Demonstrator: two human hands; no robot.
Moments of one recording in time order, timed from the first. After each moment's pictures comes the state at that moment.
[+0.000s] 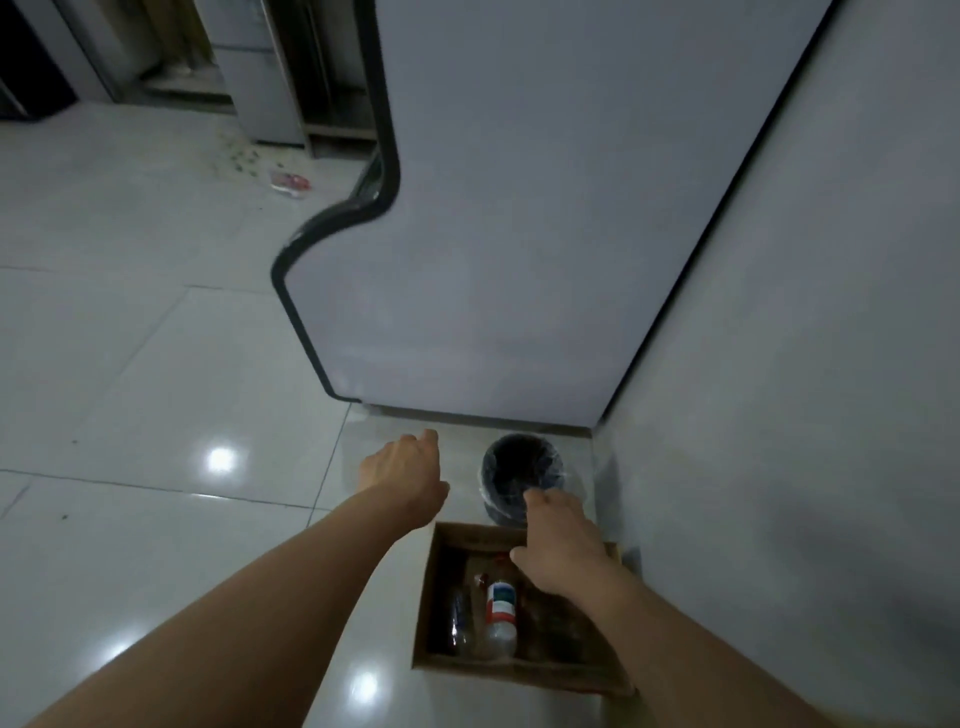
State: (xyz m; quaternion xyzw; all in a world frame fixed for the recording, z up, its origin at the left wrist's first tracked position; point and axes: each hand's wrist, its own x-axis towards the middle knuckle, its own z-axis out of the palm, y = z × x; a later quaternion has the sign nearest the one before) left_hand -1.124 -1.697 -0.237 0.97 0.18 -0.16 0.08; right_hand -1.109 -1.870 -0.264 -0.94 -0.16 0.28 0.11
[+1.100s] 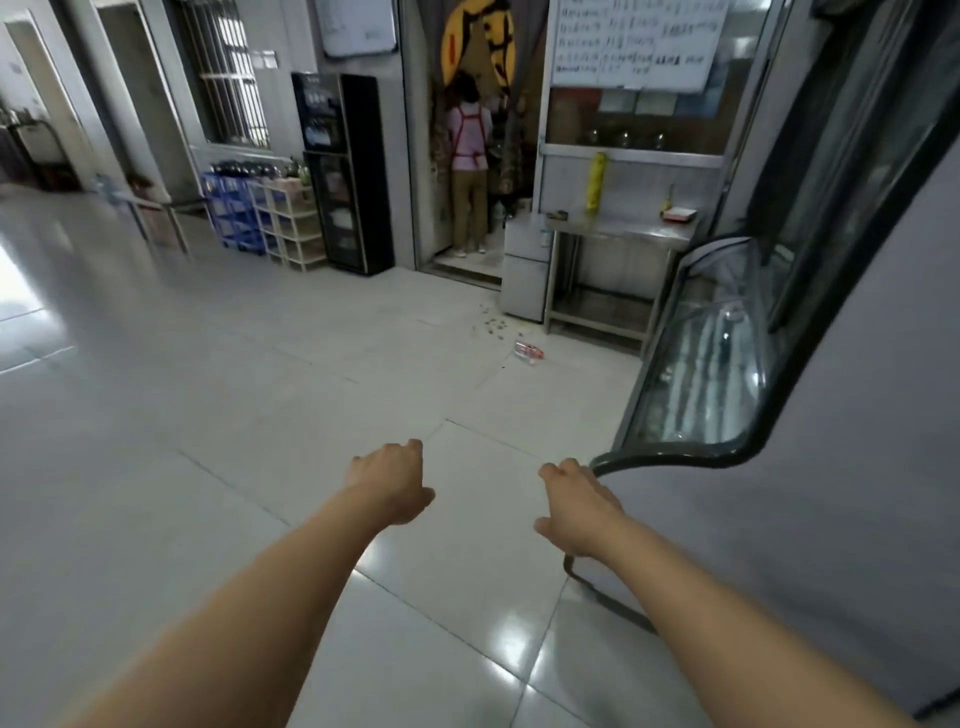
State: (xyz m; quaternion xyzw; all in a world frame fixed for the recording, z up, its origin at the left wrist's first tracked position) left_hand -1.335 -1.245 0.023 0.92 0.37 -0.06 0.06; right_hand -1.199 -1.412 0.007 -0.89 -0.43 0.14 0.03
